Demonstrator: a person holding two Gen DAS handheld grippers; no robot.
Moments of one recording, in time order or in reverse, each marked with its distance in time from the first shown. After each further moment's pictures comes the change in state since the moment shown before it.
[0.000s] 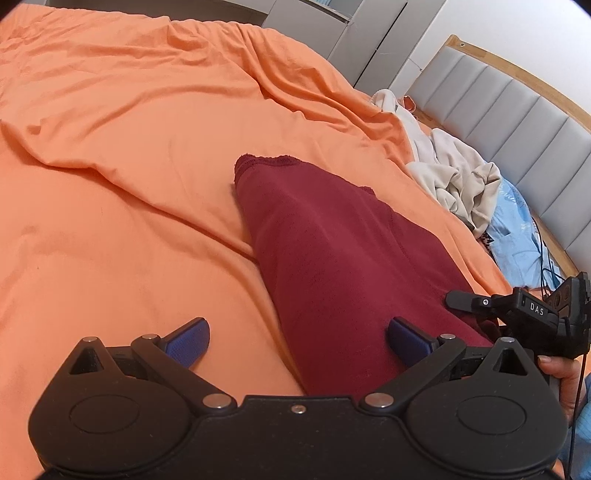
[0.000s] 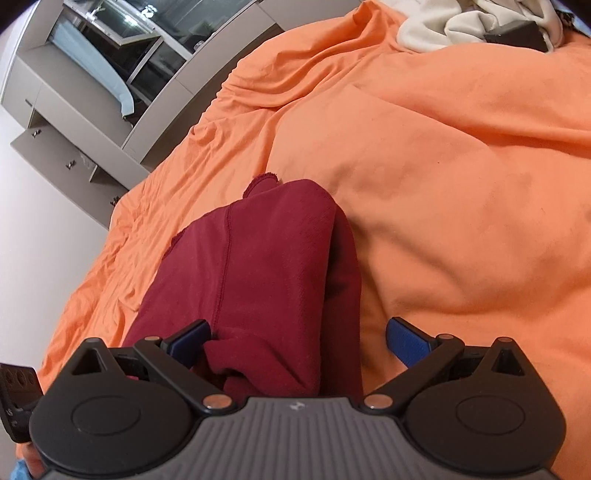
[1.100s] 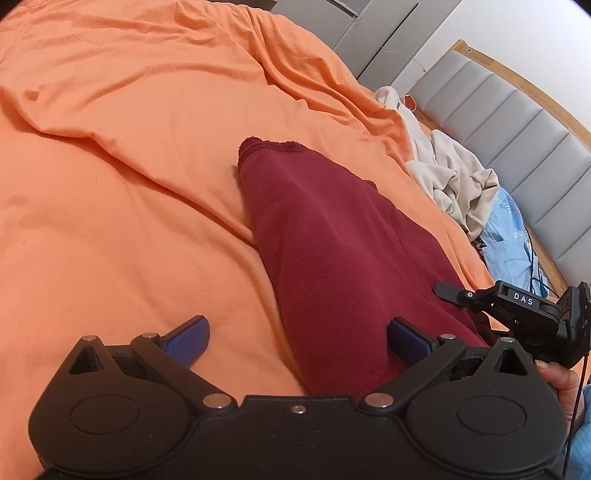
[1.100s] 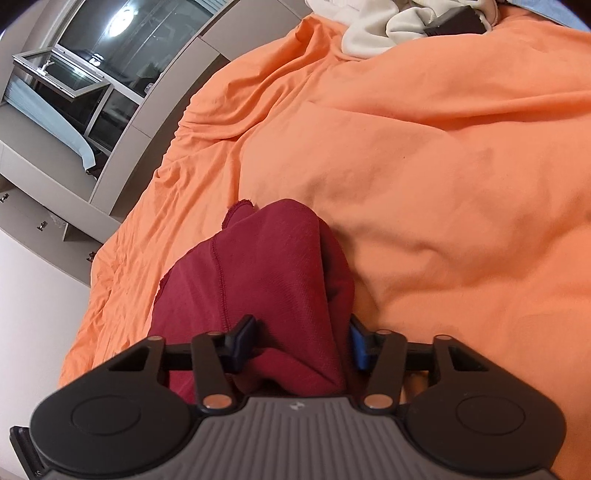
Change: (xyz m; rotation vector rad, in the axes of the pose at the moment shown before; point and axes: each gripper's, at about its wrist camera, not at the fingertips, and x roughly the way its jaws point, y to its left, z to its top) left arm 0.011 0.013 -0.001 -0.063 0.032 -0.051; right arm -0.001 0.012 -0.009 0.186 -0.092 -0.076
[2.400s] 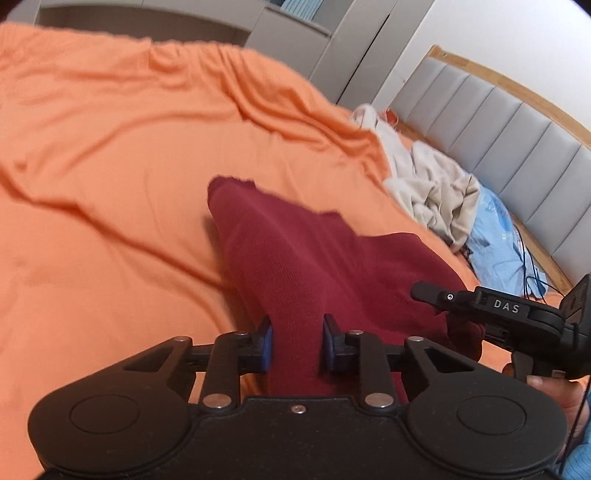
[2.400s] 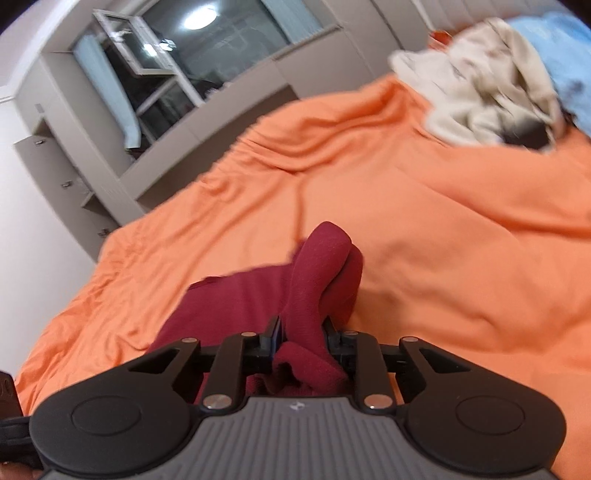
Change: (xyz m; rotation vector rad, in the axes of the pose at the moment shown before) left arm -0.031 -0.049 0.013 0.111 -0.103 0.030; right arm -0.036 0.076 -0.020 -0.327 -0.162 0.030
